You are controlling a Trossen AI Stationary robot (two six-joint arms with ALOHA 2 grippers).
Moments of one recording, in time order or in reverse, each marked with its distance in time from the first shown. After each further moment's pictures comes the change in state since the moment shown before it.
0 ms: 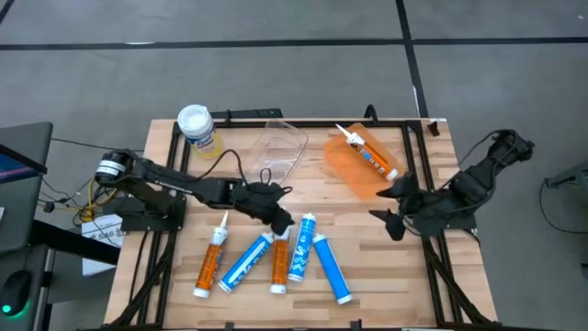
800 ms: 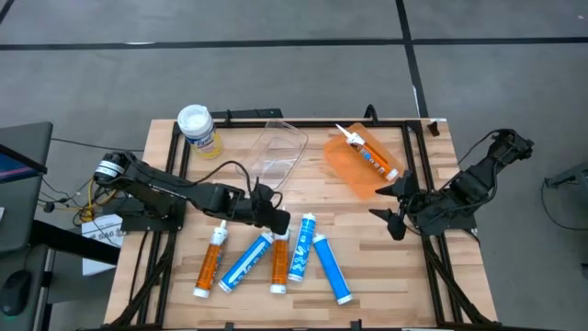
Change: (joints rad) left arm -0.111 0.001 0.163 -0.435 -0.312 -0.250; right arm 0.013 -0.032 -0.037 0.057 0.053 -0.103
